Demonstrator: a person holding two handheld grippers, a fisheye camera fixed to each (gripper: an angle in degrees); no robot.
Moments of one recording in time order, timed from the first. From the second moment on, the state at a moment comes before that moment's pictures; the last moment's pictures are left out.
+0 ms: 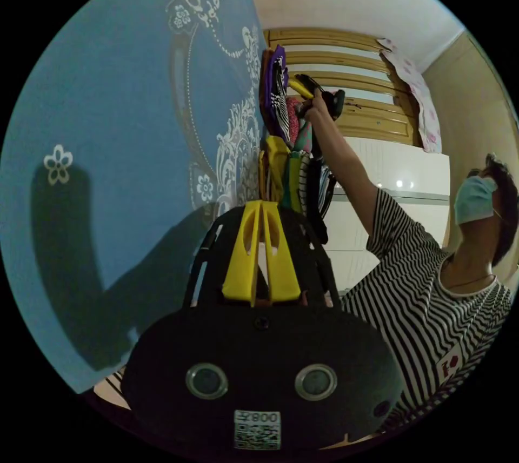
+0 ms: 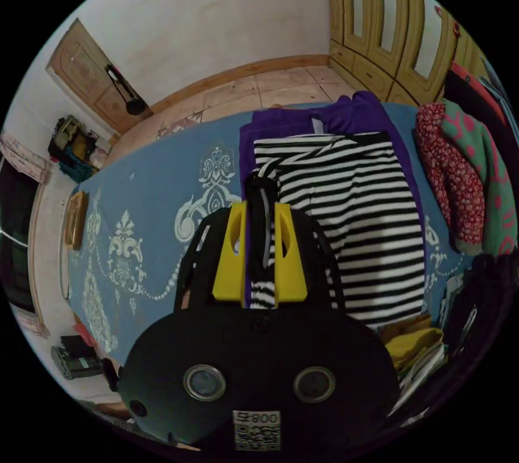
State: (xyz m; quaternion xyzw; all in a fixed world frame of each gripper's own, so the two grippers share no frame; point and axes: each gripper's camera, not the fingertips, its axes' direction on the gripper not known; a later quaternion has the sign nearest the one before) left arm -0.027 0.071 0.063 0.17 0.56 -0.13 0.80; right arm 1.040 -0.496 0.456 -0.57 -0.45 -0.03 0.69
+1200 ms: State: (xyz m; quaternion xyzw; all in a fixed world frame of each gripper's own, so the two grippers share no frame) left arm -0.099 0.194 -0.037 0.32 0.51 -0.14 0.79; right arm 1.227 -0.487 0.044 -0.43 -0.80 0.07 0.42
